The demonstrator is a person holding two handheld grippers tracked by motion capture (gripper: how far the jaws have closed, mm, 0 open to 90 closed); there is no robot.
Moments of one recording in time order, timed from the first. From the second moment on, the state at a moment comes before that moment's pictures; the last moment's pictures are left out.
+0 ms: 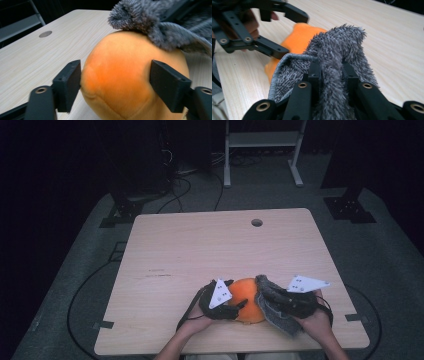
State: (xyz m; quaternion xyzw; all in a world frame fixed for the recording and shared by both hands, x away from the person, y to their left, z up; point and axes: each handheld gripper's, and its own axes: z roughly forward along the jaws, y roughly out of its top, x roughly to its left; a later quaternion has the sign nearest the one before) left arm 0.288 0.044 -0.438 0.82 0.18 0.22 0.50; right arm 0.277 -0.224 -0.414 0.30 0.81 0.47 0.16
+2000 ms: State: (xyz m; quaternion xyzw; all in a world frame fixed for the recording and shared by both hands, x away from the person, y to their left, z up) left arm 0.293 0.057 -0.433 0.84 0.15 0.15 0.50; right arm 0.287 -0.247 -0.423 0.35 0.79 0.48 0.12
